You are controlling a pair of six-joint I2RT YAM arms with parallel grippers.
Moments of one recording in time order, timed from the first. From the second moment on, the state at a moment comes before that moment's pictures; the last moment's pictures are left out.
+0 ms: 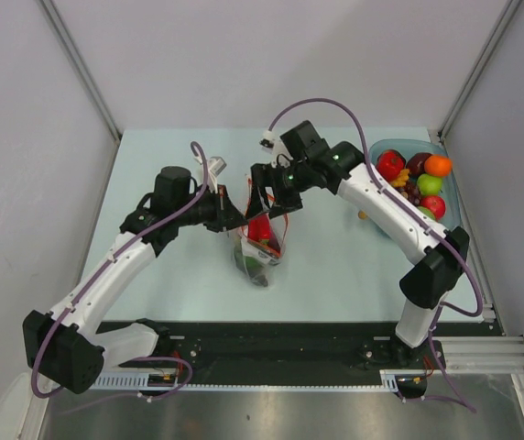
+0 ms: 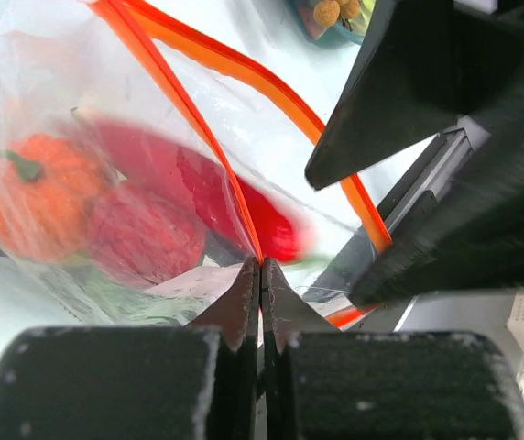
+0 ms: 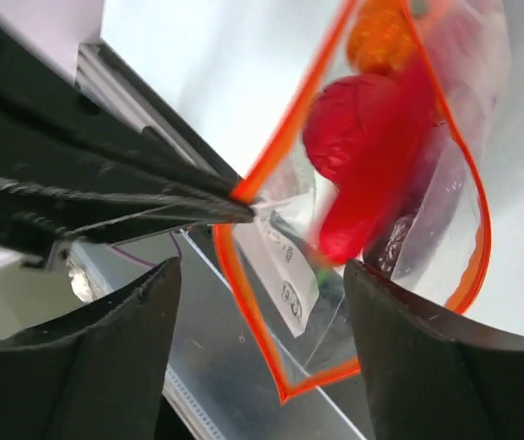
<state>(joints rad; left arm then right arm) -0.42 1.14 1.01 -0.41 0.56 -0.39 0.70 1.77 1.86 -0.97 -0.47 0.50</state>
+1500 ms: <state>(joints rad) -0.46 1.35 1.20 -0.52 0.75 -0.21 0.60 1.63 1.48 -0.52 -0.62 0.71</state>
